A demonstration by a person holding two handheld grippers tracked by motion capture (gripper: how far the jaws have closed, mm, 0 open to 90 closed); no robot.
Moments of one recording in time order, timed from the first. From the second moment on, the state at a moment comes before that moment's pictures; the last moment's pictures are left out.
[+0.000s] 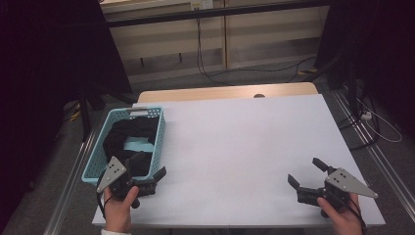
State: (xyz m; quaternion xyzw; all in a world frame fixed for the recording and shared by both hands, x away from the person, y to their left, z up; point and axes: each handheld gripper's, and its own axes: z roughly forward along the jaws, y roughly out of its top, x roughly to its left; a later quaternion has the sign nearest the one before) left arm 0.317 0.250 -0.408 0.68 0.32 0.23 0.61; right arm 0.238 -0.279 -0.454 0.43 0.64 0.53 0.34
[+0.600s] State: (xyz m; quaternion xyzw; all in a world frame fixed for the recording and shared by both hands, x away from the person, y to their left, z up) left arm 0.334 0.254 -0.385 0.69 0.34 0.24 0.60; right arm 0.241 -0.278 -0.454 0.43 0.64 0.54 0.34
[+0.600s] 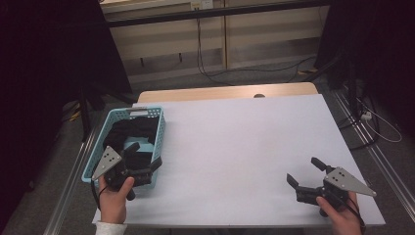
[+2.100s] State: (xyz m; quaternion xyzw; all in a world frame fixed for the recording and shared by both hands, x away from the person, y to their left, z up) left arm 0.421 0.285 -0.382 0.68 0.45 0.25 0.53; right arm 0.240 -0.278 -0.454 0.43 0.64 0.54 0.34
